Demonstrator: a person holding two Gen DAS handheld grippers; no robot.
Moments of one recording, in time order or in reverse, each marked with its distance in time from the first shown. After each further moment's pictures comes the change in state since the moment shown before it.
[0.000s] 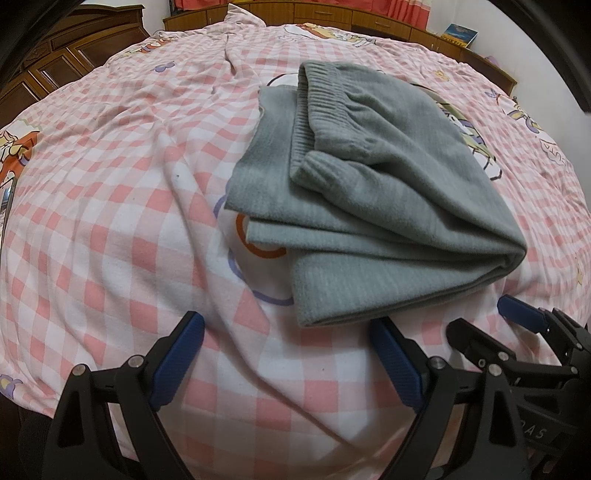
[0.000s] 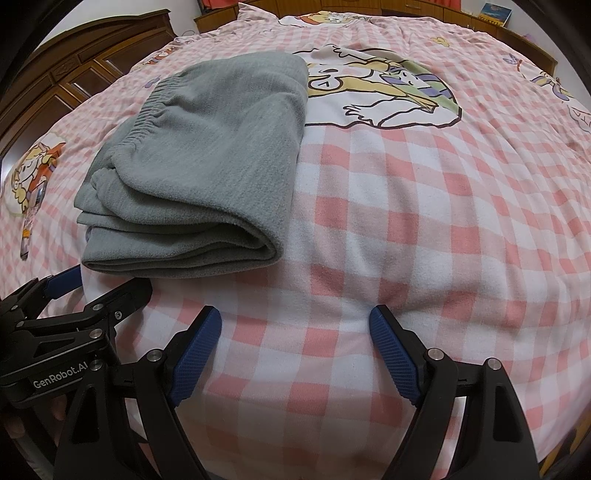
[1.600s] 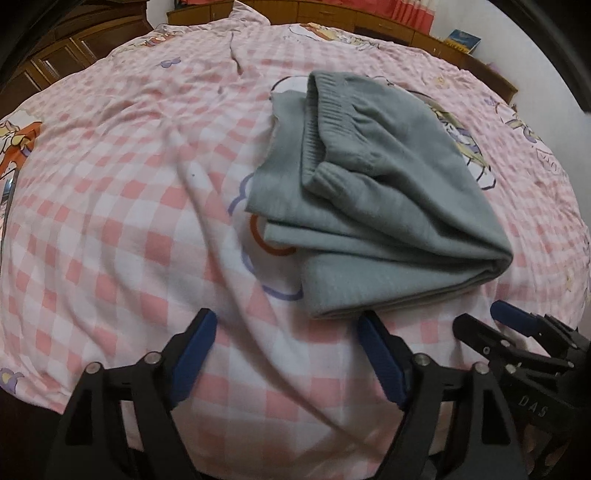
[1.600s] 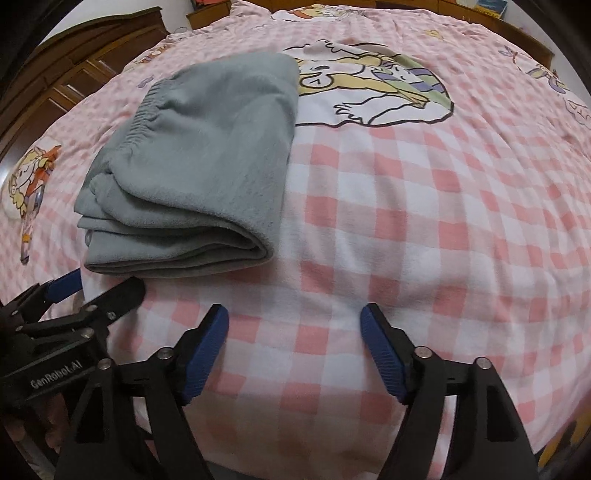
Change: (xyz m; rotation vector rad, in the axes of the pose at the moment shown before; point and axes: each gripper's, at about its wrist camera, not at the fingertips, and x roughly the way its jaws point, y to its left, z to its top) left arm -0.010 0.008 0.003 -0.017 0.016 -0.035; right arm -0.005 -0.003 0.002 0.015 0.025 -0.008
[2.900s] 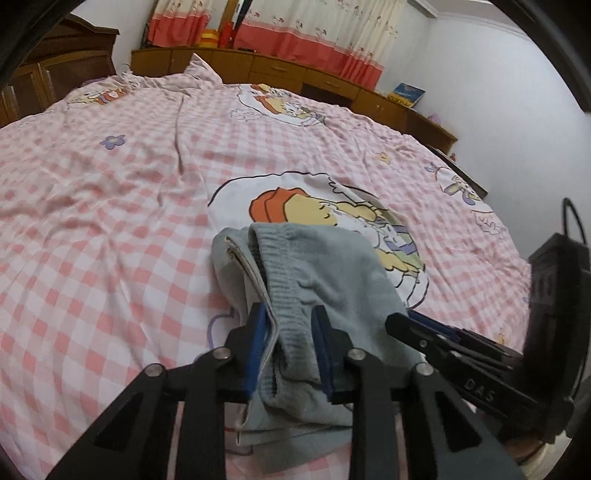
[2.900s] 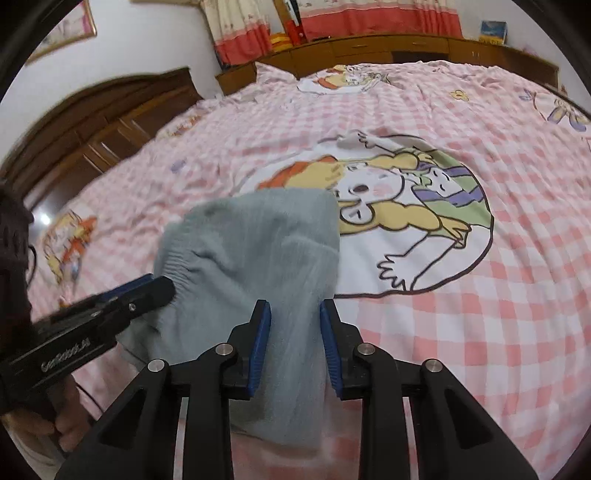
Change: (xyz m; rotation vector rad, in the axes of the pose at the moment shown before) left arm -0.030 0.006 0.091 0.009 -0.236 -0.267; right arm -0.013 0.006 0.074 0.010 -0.246 0.140
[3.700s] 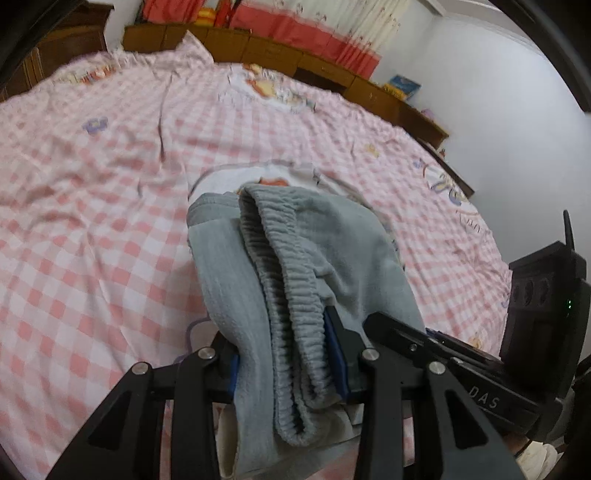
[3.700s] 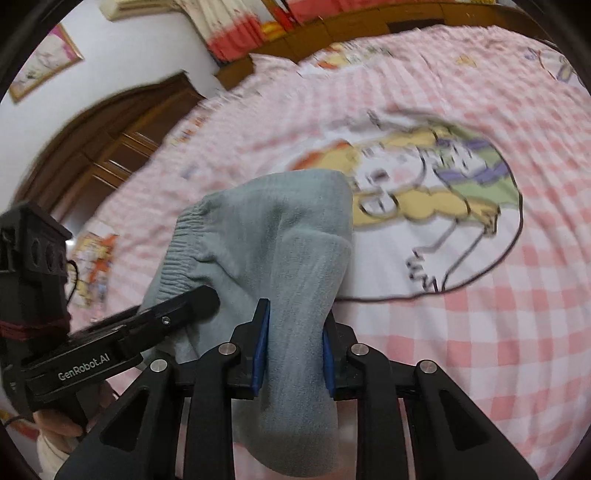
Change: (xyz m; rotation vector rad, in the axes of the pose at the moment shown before) left arm 0.009 0.002 0.021 -0.041 0.112 -0.103; right arm 0.020 -0.006 0.012 0.129 0.077 0.105
